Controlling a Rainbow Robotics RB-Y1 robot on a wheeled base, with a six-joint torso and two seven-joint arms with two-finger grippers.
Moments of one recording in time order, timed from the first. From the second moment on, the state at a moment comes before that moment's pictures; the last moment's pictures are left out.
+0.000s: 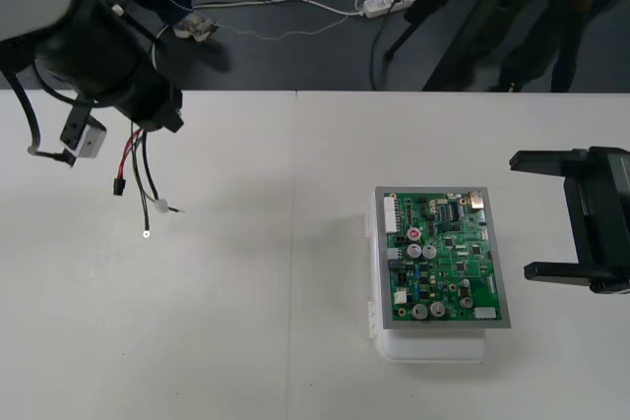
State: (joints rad) right arm -0.01 -0.58 -0.33 -1.90 0.95 -1.57 -0.17; left arm -1.35 1.19 -1.22 -1.52 -1.52 -1.12 -1.54
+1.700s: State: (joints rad) right arm -0.26 -0.58 -0.29 -1.89 0.90 -1.57 -0.36; left arm -0.93 1.25 -0.38 -1.35 -0.78 -1.47 -0.96
